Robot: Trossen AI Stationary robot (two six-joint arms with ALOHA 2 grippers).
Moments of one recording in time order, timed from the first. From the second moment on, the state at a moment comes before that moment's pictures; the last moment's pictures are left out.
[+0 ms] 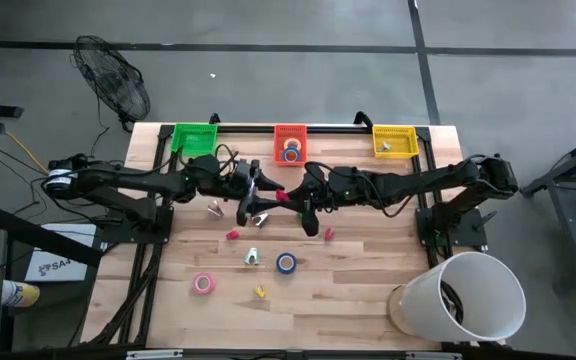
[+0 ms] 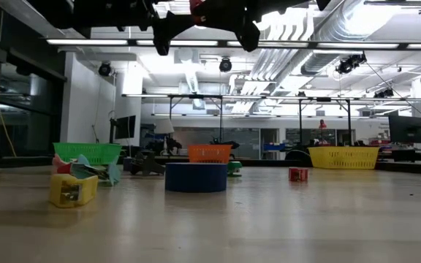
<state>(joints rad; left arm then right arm) 0.11 1.24 0.68 0.60 0.24 -0.30 0.02 1.52 1.07 0.19 0.02 0.27</state>
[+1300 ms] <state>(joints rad) 0.11 1.24 0.68 0.60 0.24 -0.29 0.01 1.51 1.07 0.08 0.03 0.36</state>
